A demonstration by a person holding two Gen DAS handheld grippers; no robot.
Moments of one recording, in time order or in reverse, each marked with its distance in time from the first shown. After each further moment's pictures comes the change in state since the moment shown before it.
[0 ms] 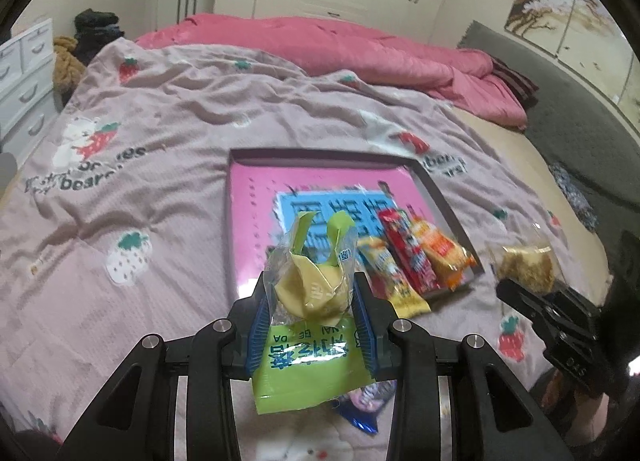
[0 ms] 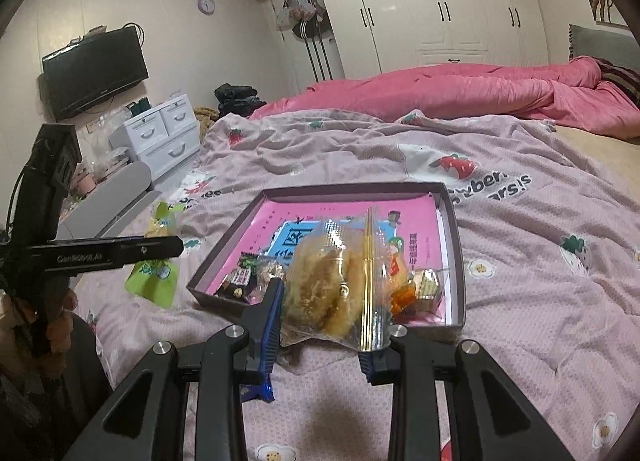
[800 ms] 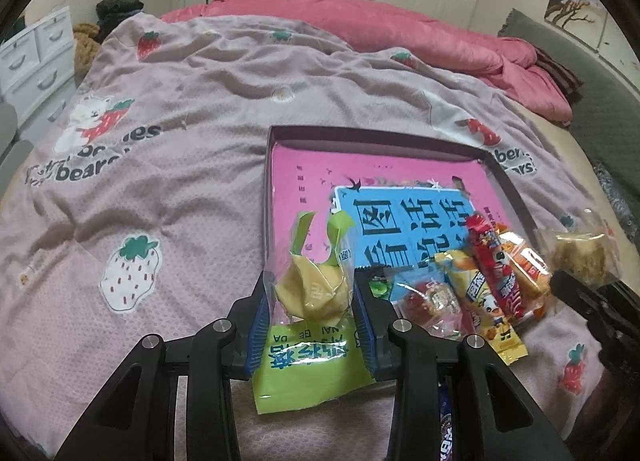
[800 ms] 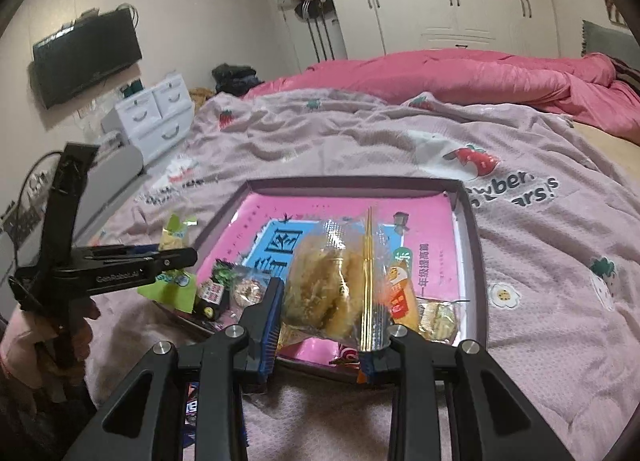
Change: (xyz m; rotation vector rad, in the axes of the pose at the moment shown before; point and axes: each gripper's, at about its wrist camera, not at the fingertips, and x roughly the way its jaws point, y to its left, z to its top) left arm 0.080 0.031 0.009 -0.030 0.064 0.131; right arm 0.074 -0.006 0.018 -0.035 0.108 -0.003
